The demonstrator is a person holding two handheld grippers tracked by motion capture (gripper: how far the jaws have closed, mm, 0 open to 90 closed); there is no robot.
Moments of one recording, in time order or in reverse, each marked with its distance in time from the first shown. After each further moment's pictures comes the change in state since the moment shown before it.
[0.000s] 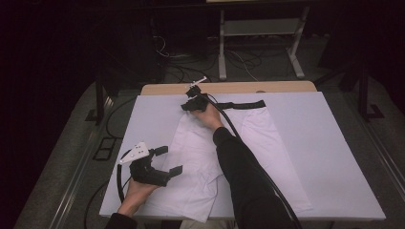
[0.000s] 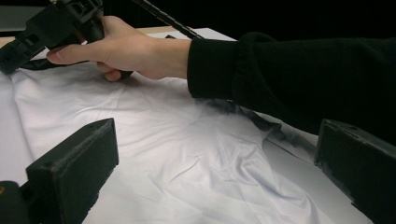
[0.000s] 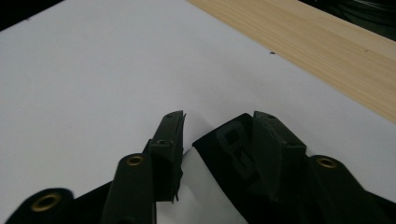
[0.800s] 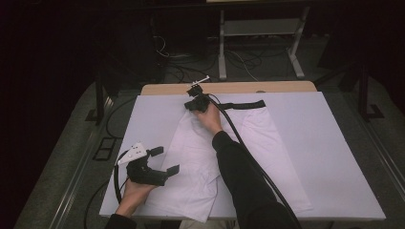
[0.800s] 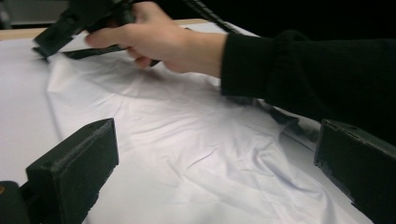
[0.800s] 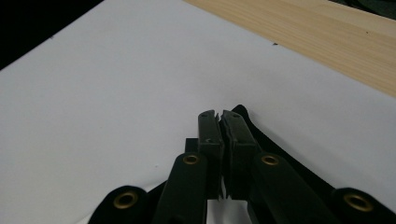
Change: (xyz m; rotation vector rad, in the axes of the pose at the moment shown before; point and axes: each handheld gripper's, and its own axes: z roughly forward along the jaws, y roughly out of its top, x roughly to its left) left arm 0.004 -0.003 -0.008 0.023 0.078 -0.020; right arm 0.005 0.000 -0.016 0.009 0.026 0.099
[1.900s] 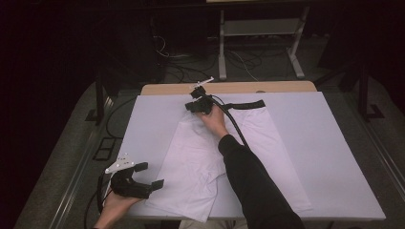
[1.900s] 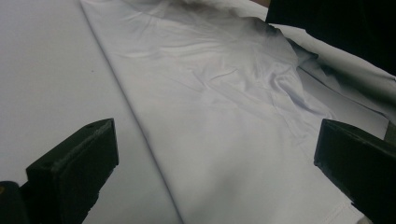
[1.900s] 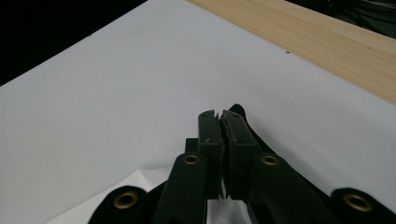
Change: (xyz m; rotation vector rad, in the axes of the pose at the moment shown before) left arm 0.008 -0.027 -0.042 0.196 0.052 -0.064; right arm 0.007 -0.009 -0.026 -0.046 0.046 -0.063
